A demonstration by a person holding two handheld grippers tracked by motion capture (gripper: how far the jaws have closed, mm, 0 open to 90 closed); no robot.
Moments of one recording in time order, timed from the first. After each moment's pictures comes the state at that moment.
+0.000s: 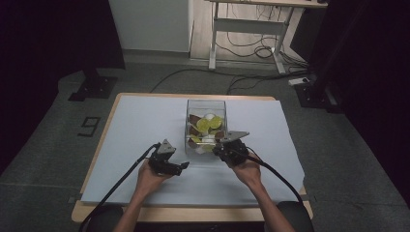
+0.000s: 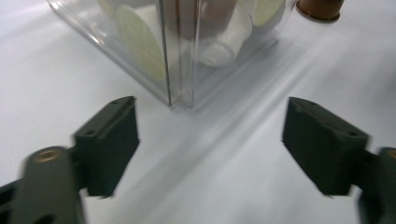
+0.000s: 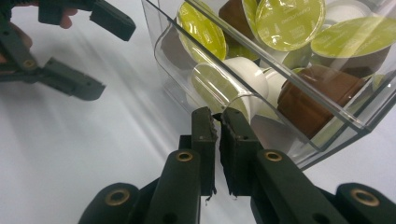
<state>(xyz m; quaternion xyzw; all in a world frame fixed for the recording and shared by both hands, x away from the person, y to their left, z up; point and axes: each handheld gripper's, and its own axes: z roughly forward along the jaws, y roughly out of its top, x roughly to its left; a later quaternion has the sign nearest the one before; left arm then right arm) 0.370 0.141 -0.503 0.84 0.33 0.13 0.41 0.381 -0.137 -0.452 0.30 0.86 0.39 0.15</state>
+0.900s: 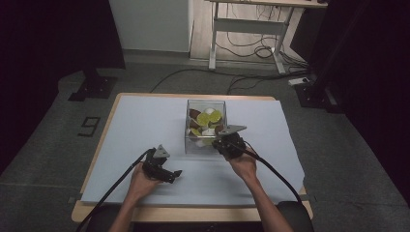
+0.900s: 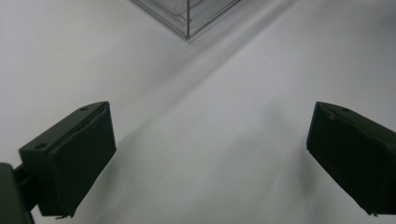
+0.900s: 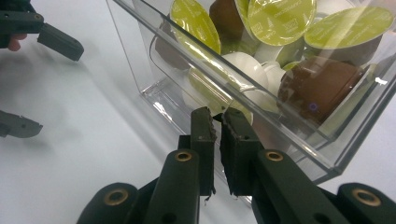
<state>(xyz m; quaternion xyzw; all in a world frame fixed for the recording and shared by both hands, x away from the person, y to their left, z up) 0.366 0.162 -0.522 0.86 0.34 0.12 0.36 0.405 -0.131 -0.456 0.34 0.84 0.39 0.17</state>
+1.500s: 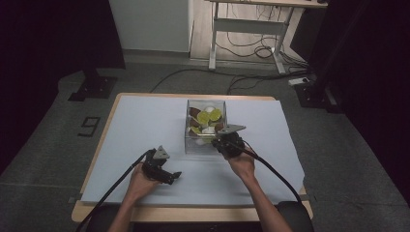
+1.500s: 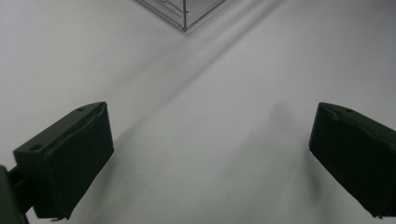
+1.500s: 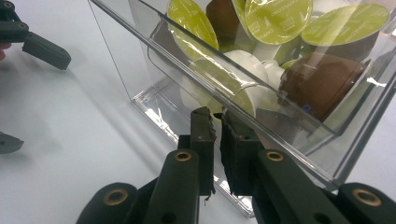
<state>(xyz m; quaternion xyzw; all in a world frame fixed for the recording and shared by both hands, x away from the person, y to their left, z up) 0.365 0.163 -0.524 0.87 0.33 0.12 0.36 0.409 -0.129 -0.460 0.35 0.83 0.39 0.18</state>
